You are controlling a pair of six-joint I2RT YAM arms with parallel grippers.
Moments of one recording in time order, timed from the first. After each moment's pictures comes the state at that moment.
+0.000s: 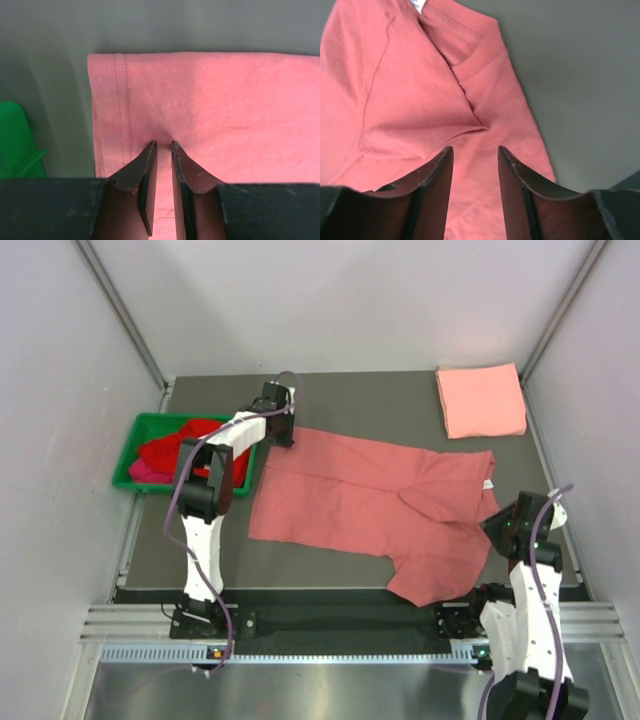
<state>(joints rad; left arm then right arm) -0.28 2.18 1.66 -0.43 0.03 -0.16 -0.27 0.60 0.47 -0.71 0.06 0.75</state>
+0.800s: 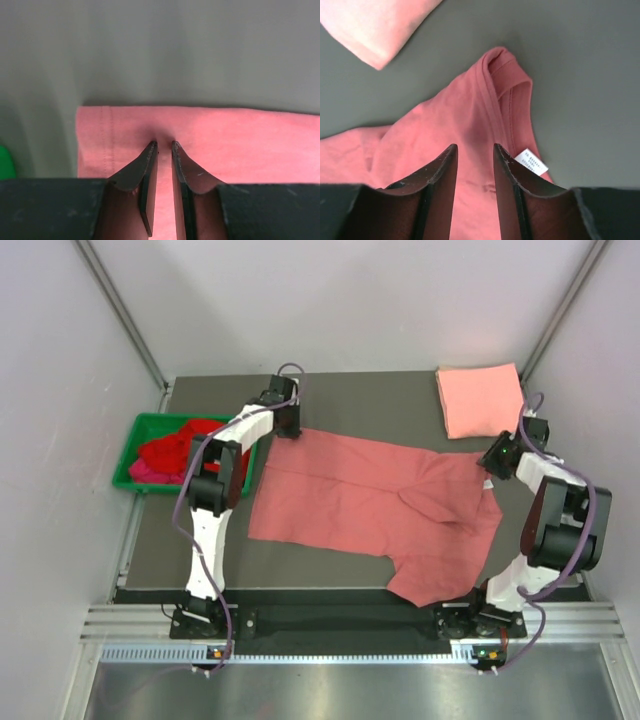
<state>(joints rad) -0.29 2.30 1.85 -0.47 0.03 -0.24 -0.28 1.64 0.97 -0.19 -0.14 0.44</state>
